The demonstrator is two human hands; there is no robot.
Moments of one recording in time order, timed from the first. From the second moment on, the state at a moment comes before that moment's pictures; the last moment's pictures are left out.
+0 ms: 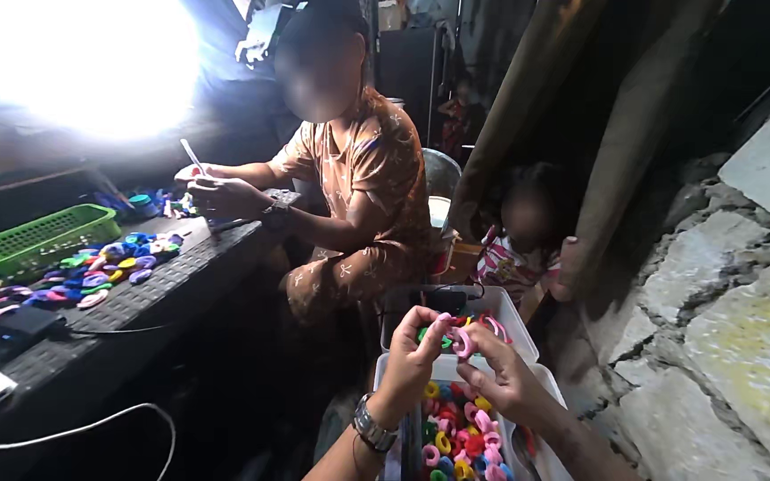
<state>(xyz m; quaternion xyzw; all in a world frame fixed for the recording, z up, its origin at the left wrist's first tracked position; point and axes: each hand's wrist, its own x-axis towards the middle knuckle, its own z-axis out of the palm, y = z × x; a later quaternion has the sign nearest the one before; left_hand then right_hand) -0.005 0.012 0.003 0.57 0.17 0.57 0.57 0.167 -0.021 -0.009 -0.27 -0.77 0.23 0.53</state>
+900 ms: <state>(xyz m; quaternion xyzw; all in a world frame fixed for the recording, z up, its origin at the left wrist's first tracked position) -0.008 0.017 -0.001 0.86 0.15 0.36 0.33 0.173 -0.015 0.008 -0.46 -0.41 0.41 0.67</state>
